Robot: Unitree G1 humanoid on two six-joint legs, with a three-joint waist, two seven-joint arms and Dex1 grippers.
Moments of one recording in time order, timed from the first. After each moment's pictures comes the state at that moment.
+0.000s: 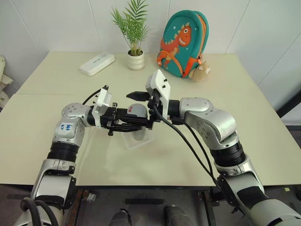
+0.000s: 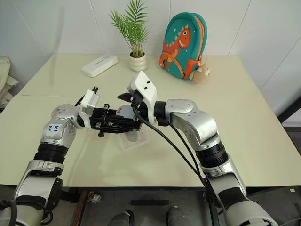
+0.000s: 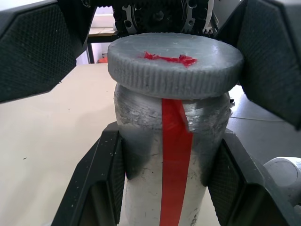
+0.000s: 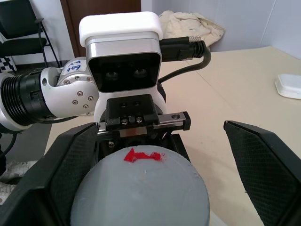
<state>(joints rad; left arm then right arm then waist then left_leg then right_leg) -0.83 0.54 -0.03 0.46 -0.48 0.12 -1.50 -0.94 -0.27 0.23 -0.12 0.45 0.73 0.79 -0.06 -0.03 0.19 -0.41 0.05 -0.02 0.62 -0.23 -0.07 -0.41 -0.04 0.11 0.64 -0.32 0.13</state>
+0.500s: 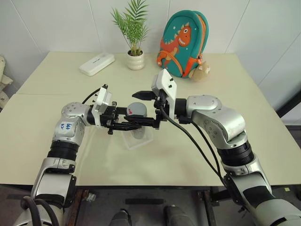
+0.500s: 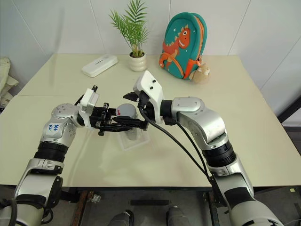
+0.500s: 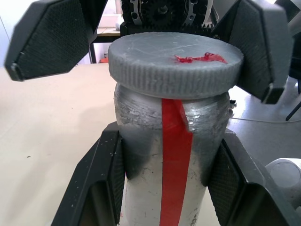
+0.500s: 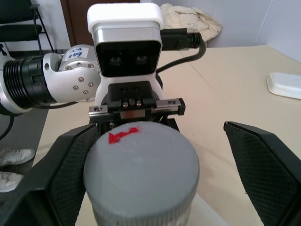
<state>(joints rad) -0.85 0.54 -0.03 0.48 -0.48 0.10 -1.50 -0.94 -0.35 0.22 -0.16 0.46 0.75 0.82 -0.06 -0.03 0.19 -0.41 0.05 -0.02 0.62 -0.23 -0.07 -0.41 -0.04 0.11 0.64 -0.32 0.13</state>
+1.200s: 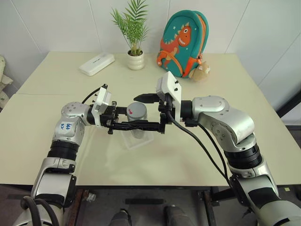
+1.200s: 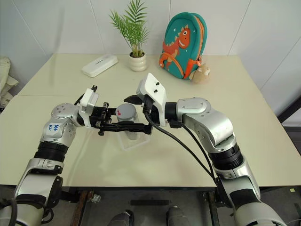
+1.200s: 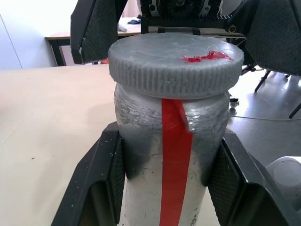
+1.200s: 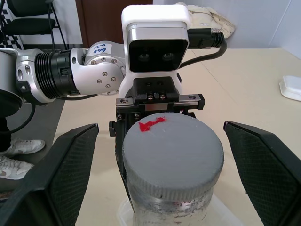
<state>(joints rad) -0.85 0.54 -0.03 0.49 -0.48 0.09 -1.50 -0.91 -0.40 0.22 -0.24 0.50 0.77 0.86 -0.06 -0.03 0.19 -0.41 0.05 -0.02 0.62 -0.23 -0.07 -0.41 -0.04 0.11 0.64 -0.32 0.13</state>
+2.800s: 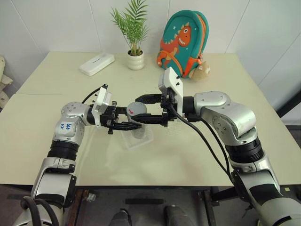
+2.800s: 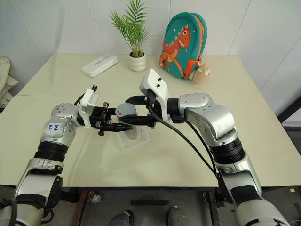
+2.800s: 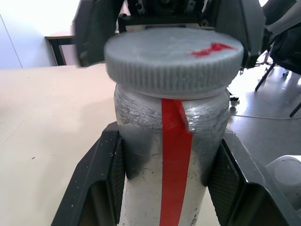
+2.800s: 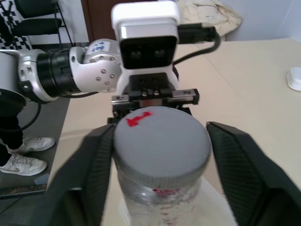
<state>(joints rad) -0.85 0.54 -0.03 0.49 -0.47 0.08 -1.50 -0.96 -0.42 0.21 -0.17 0.52 0.80 0.92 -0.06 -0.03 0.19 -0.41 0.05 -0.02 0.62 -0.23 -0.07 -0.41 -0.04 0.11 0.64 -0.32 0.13</state>
